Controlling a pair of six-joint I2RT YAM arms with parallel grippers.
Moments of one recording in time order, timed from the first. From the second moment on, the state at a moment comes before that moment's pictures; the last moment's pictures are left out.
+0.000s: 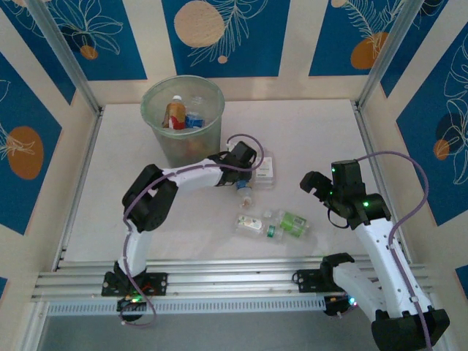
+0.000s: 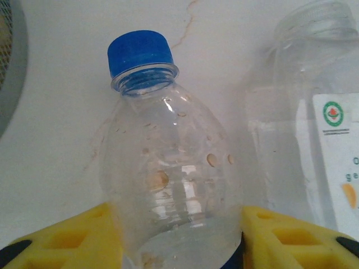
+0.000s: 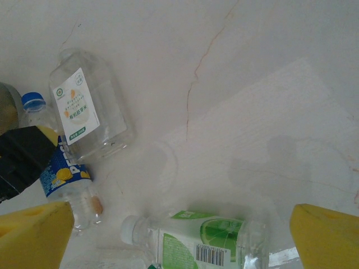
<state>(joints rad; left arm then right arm) -0.79 2.06 1.47 -0.37 -0.27 -0.64 0.17 0.80 0.86 -0.96 0.02 0.74</state>
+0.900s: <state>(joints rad) -0.78 1.94 1.66 -0.28 -0.17 -0.29 0.16 0.77 0.86 -0.96 0.02 0.74</state>
